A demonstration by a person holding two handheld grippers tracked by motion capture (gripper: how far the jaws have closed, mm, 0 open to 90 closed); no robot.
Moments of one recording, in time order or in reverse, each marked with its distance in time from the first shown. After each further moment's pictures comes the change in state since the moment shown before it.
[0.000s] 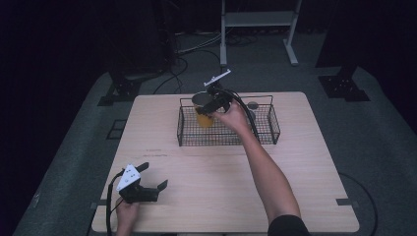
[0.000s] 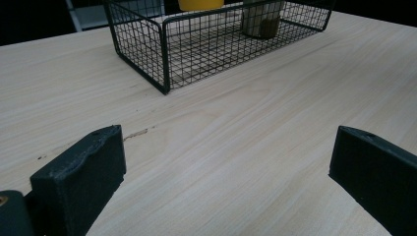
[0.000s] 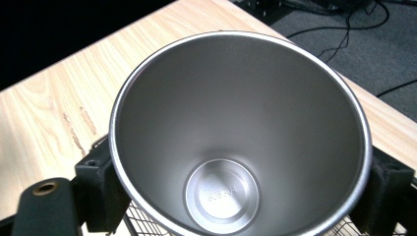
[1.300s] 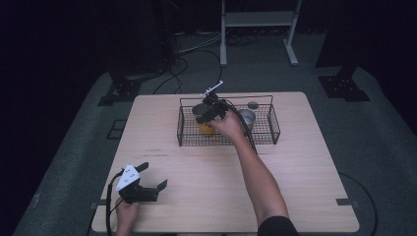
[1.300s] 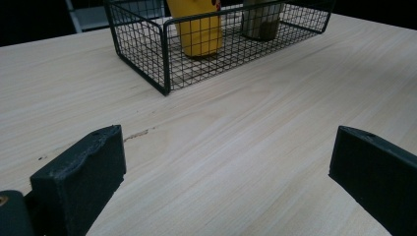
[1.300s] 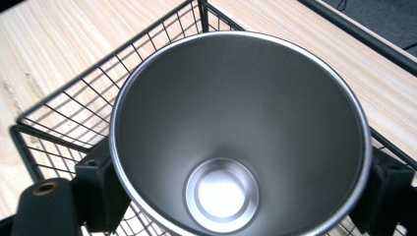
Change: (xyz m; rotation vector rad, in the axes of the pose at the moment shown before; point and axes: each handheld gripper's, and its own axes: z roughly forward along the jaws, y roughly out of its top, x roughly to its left) left arm 0.001 0.000 -0.001 -0.007 -0.001 -0.007; right arm -0.002 -0.023 0.046 0.108 -0.053 0.017
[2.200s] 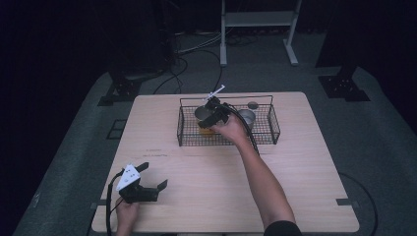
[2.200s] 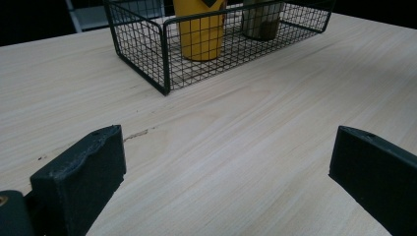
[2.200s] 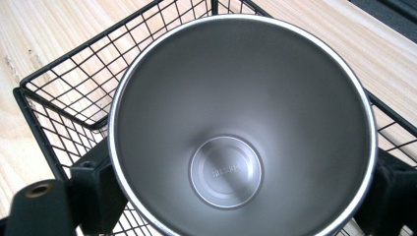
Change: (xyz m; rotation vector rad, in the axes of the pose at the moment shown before) left arm 0.000 0.000 0.000 0.002 0.001 0.003; right arm 0.003 -0.015 -0.003 0.005 0.006 -0.036
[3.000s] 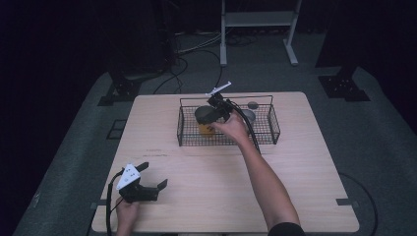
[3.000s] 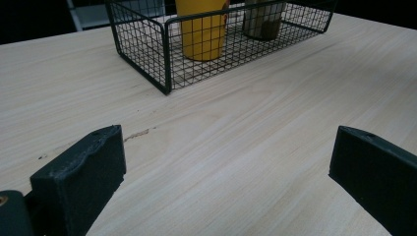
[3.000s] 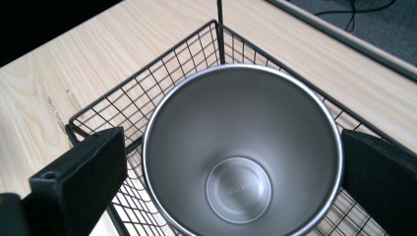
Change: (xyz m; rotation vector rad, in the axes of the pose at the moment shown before) left arm 0.001 0.000 0.001 0.005 0.002 -0.003; right arm -0.002 0.003 -0.018 -0.105 0.053 0.063
